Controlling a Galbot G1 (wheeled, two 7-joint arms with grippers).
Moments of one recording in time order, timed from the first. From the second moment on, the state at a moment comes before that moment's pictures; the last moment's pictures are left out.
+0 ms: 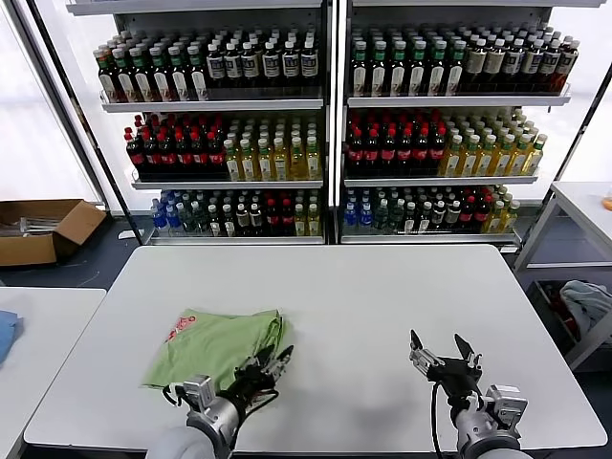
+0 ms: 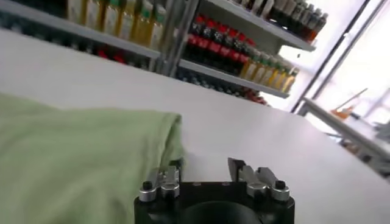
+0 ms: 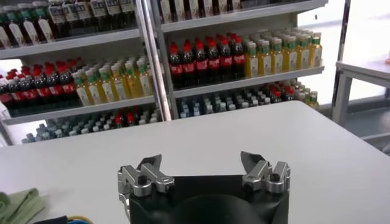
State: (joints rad) left arm 1.39 -1.31 -0.31 -2.06 -0.64 0.53 -0.02; right arm -1.55 1.32 0.54 2.32 0.44 -0.53 0.26
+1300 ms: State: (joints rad) left arm 1.33 -1.09 -0.62 -1.87 -0.61 0.43 -0.02; right arm -1.50 1.30 0.49 2.27 0.44 -0.53 0.26
